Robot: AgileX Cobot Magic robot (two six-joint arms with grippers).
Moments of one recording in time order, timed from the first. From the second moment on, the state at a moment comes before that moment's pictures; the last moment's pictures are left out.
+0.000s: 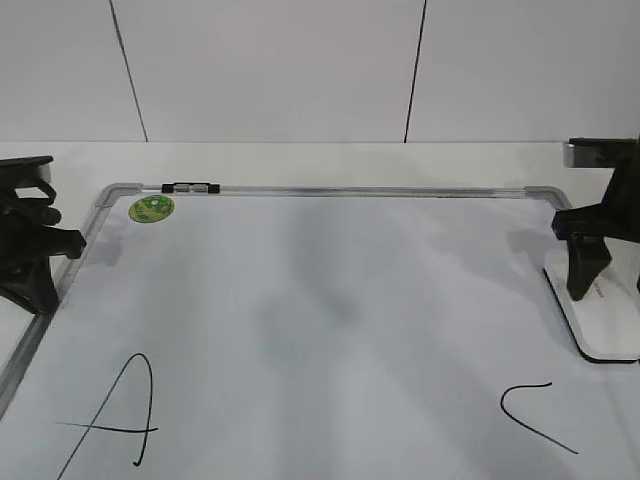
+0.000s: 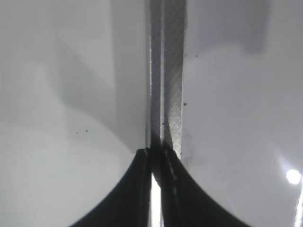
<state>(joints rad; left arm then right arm) -0.07 1.90 -1.16 -0.17 0.86 0.03 0.02 1.87 -1.33 0.00 1.16 0.05</state>
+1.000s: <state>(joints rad) -0.07 1.89 -1.16 -0.13 0.88 0.04 0.02 1.76 -1.57 0.17 1.22 0.06</state>
